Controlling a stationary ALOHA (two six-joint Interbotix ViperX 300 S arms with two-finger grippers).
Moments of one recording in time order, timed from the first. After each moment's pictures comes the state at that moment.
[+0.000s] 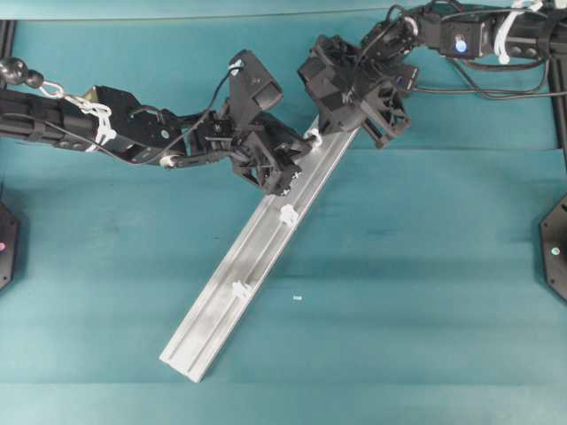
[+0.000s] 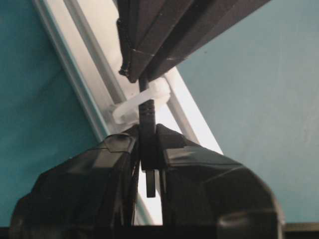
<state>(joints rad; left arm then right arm) 0.27 0.31 0.51 0.02 -0.32 -0.40 -0.59 0.23 0.37 0.57 0.73 -1.68</state>
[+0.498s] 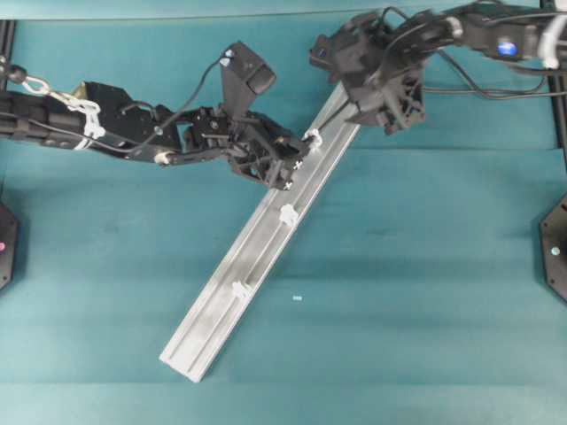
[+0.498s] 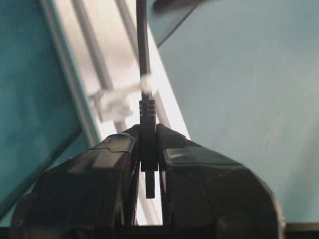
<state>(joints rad) 0.26 0.24 0.52 0.02 -0.20 -0.60 -0.62 0.04 0.54 0.57 0.48 -1.51</state>
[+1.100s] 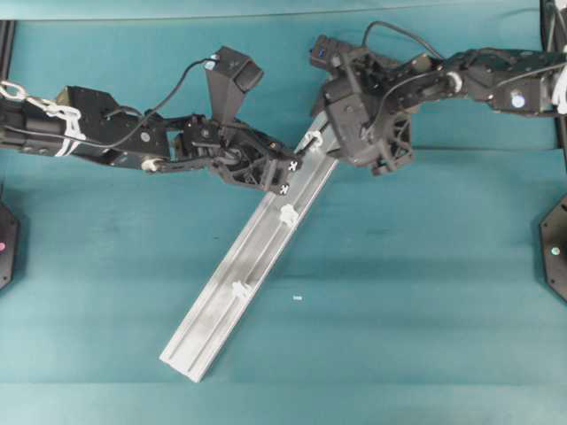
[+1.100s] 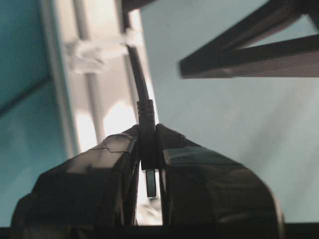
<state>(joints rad) 0.21 0.17 0.55 0.02 -0.16 -0.80 -0.42 0.02 0.57 0.57 0.36 -1.47</state>
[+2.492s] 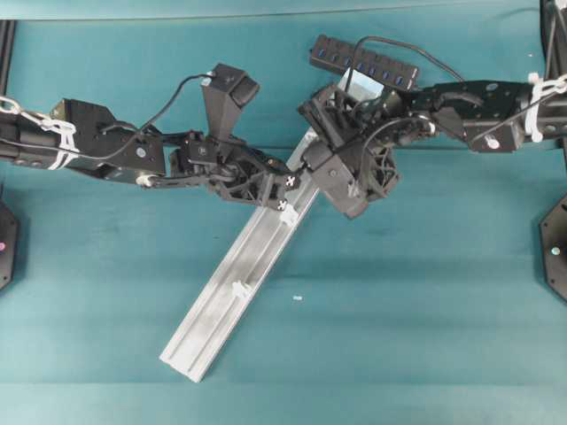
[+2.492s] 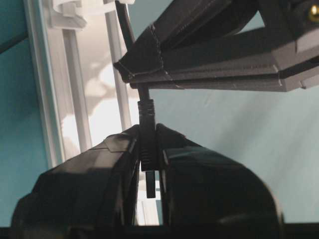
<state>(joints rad) 0.17 0.16 0.57 0.02 -0.16 -0.88 -0.31 0.09 0.55 0.38 0.32 -1.47</state>
